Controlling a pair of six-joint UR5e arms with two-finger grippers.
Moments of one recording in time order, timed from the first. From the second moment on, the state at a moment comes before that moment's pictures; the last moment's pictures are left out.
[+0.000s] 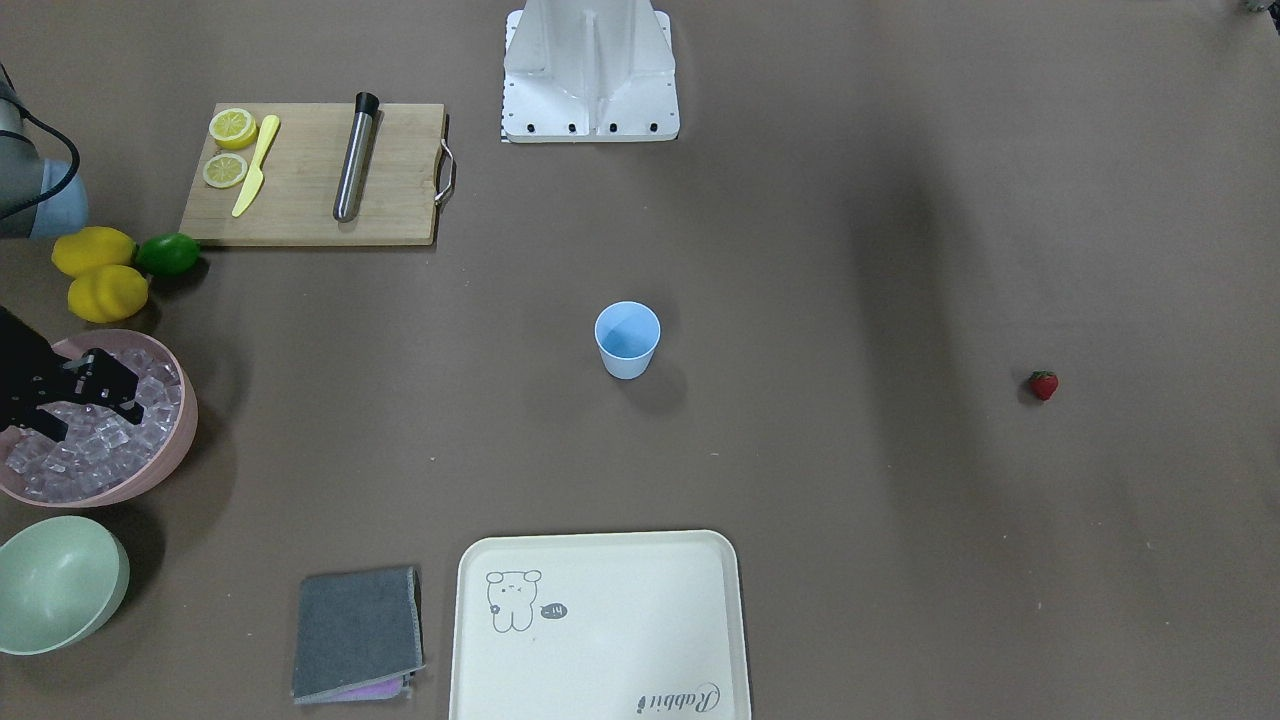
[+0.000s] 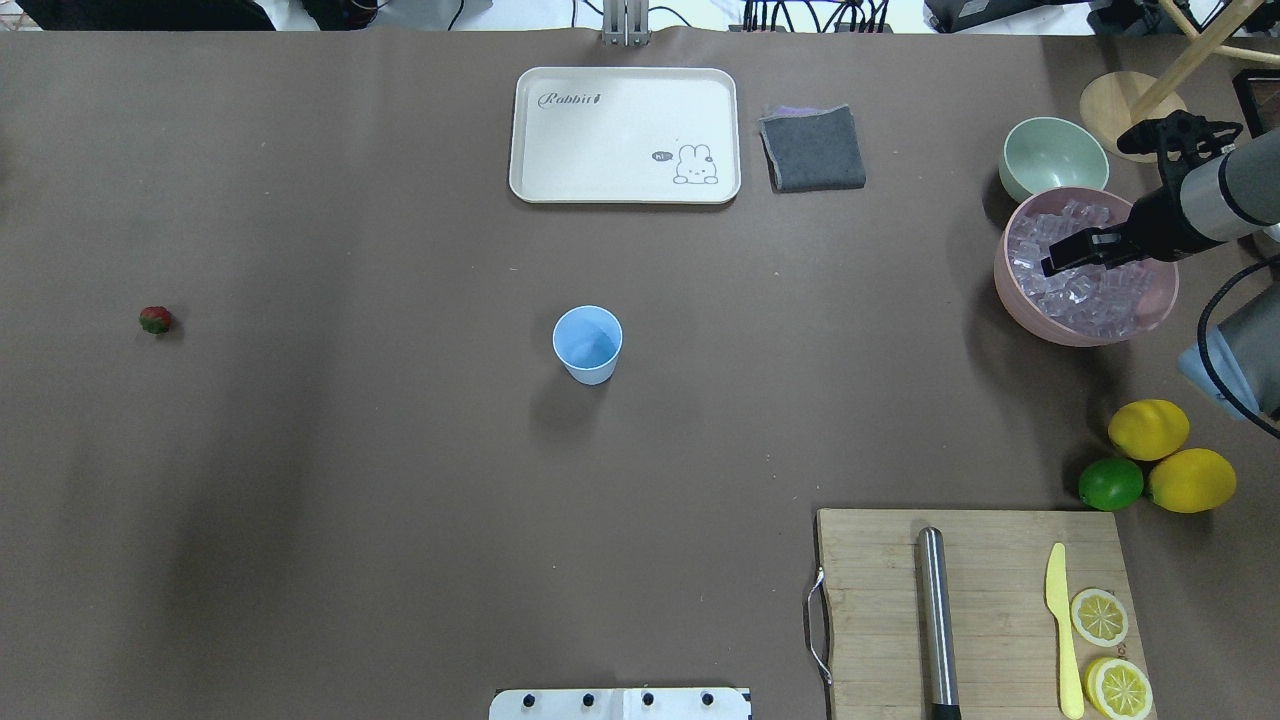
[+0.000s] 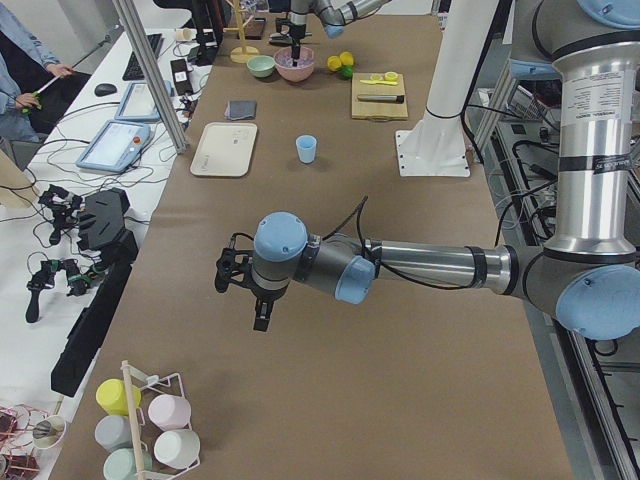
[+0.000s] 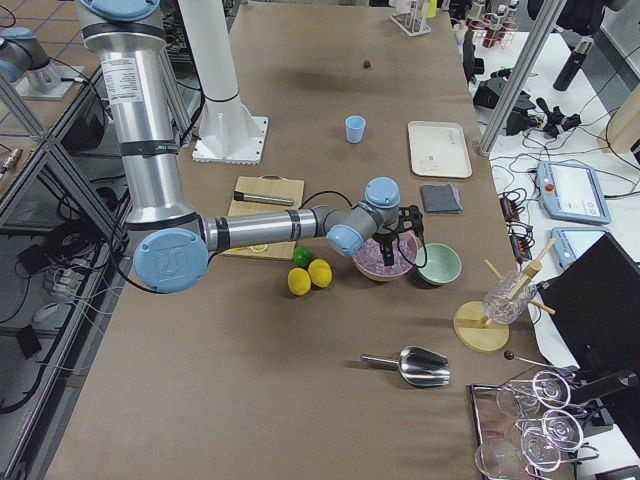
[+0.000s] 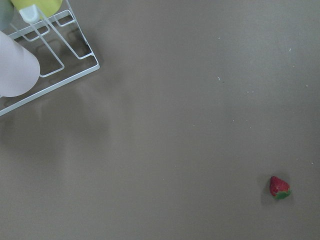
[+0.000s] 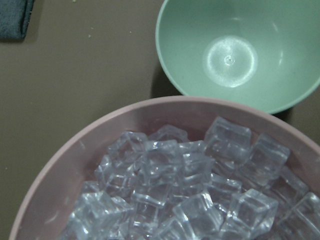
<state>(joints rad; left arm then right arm) -1.57 -1.51 -1.69 -1.89 -2.41 -0.24 1.07 -1.42 1.49 -0.93 2.21 0.66</state>
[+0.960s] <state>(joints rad) -1.57 -1.51 -1.68 -1.90 -2.41 -0.24 1.06 -1.41 1.49 -0.93 2.18 0.66</state>
